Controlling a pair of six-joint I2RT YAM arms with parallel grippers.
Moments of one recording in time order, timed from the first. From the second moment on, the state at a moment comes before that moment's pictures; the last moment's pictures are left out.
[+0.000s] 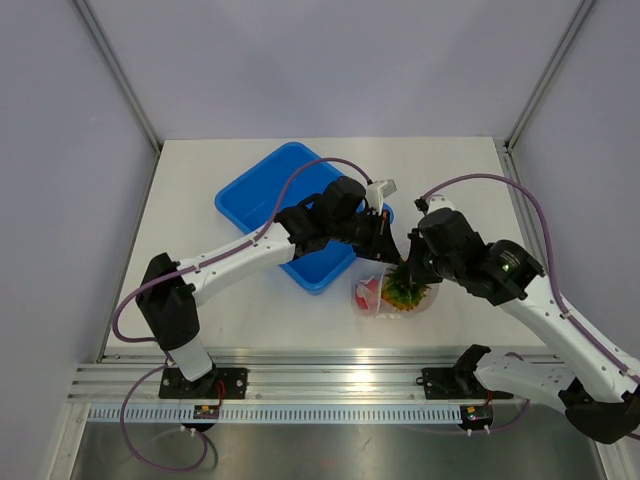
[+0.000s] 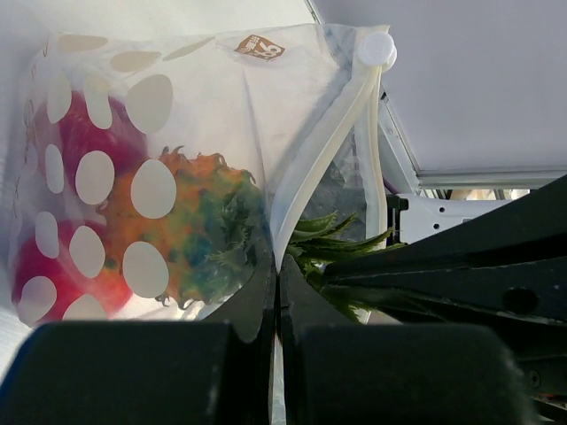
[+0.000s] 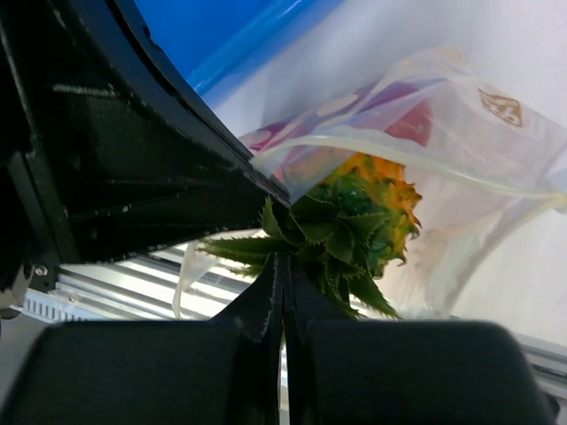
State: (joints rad) left arm -0.93 1.69 1.48 -0.35 0.48 -0.69; right arm 0.76 1.00 1.24 -1.08 0.19 0.57
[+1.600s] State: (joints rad) left arm -0.93 1.69 1.48 -0.34 0.49 -0.71; right arm 0.76 0.87 1.01 -1.09 0.16 0.69
